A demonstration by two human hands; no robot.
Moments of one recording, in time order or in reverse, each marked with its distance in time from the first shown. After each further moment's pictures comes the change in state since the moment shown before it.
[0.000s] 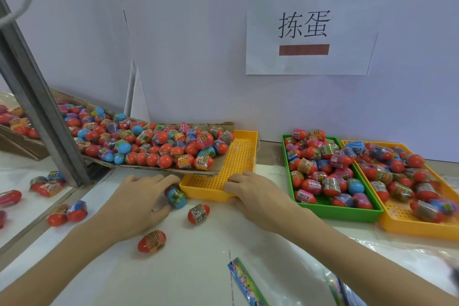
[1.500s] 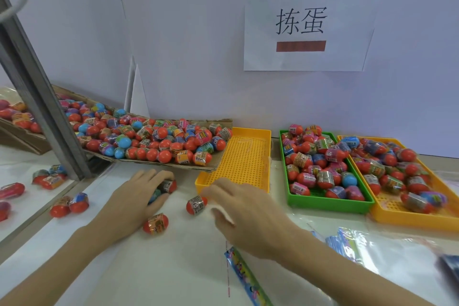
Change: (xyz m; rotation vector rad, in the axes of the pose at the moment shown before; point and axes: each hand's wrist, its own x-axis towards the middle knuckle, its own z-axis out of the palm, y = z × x) left_hand -0.014 -0.006 0.022 -0.182 0.170 -0.038; right_hand -0.039 -0.052 -0.009 0.185 0.267 -0.119
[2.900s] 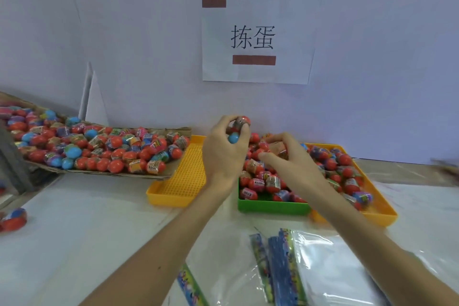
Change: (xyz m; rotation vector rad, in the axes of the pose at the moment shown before) left_hand 0.124 0.266 -0.002 -0.879 0.598 -0.147; right_hand -0.054 0.097 -0.109 0.482 0.390 0.754
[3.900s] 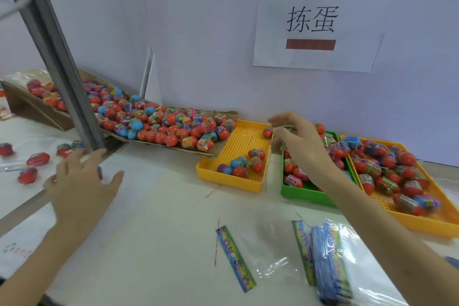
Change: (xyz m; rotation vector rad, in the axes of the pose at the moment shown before) left_hand -0.044 -0.142 -0.302 1.193 0.101 -0.262; right_hand 0.027 -0.024 0.063 0.163 -0.097 -0.158
